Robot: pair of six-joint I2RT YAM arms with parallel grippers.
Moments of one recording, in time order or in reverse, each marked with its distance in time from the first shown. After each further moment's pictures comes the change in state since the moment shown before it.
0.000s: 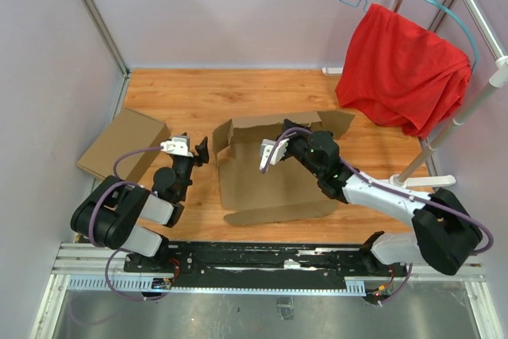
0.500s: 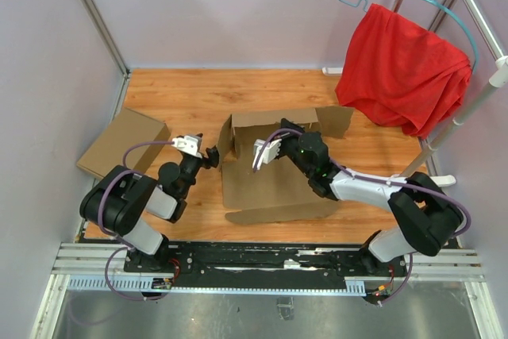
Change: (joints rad) left arm 0.000 0.101 0.036 0.000 0.233 -0.003; right arm 0.029 0.175 -0.013 0.157 0.088 -0.080
